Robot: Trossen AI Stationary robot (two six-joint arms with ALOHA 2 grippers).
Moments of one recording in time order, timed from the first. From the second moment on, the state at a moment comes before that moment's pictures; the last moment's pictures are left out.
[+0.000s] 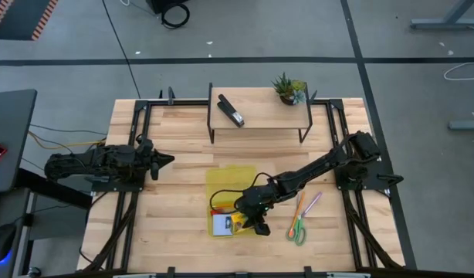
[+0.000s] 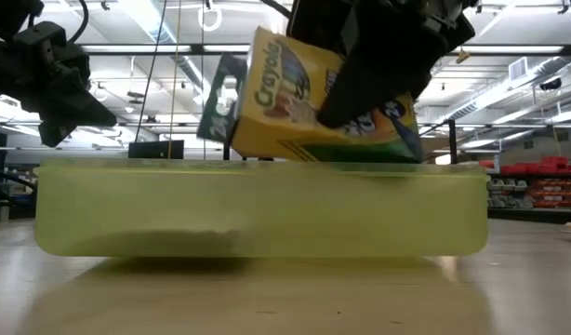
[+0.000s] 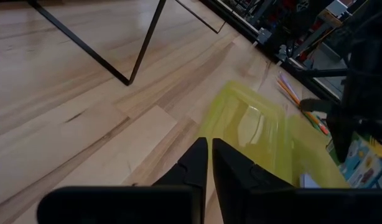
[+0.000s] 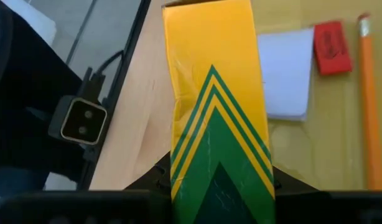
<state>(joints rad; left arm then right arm) -0.03 0.01 0.22 -0.60 -0.28 -0.67 0.32 1.89 1.12 0.00 -0.31 0.36</state>
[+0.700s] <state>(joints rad) -0.03 0.01 0.22 -0.59 -0.28 -0.67 0.32 1.91 1.07 -0.01 -0.33 0.36</state>
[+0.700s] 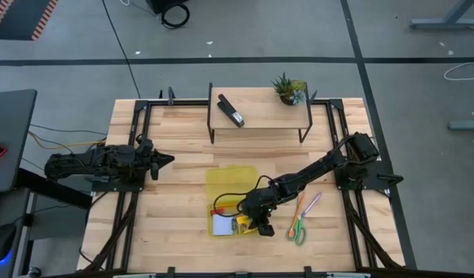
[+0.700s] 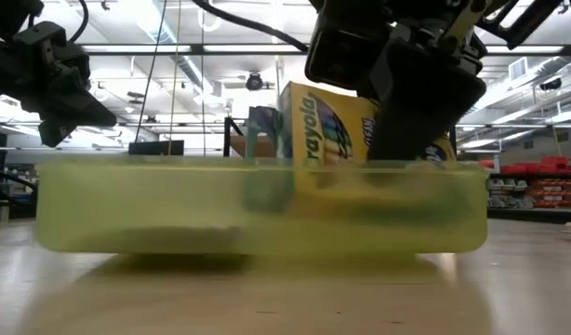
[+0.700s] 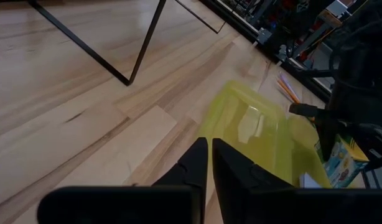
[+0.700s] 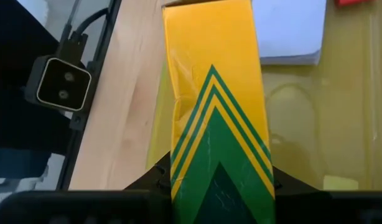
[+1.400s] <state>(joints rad) -0.03 0.01 0.22 -0.59 -0.28 -0.67 0.32 1.91 1.07 0.00 -0.35 0.39</state>
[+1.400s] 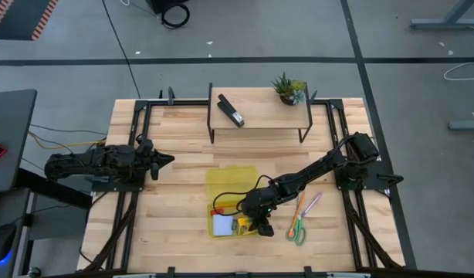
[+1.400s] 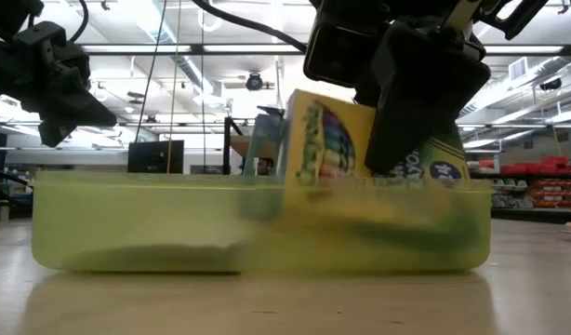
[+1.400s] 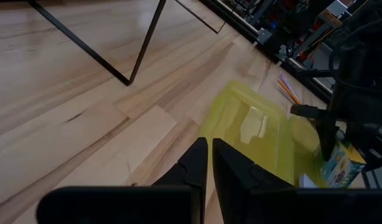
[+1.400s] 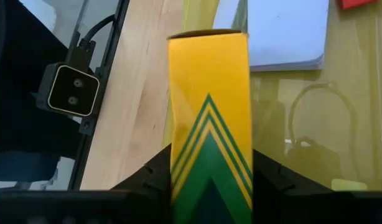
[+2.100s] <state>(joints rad) -0.03 0.01 0.22 -0.59 -0.28 -0.67 0.32 1.91 1.07 -0.01 -0.34 0.39</state>
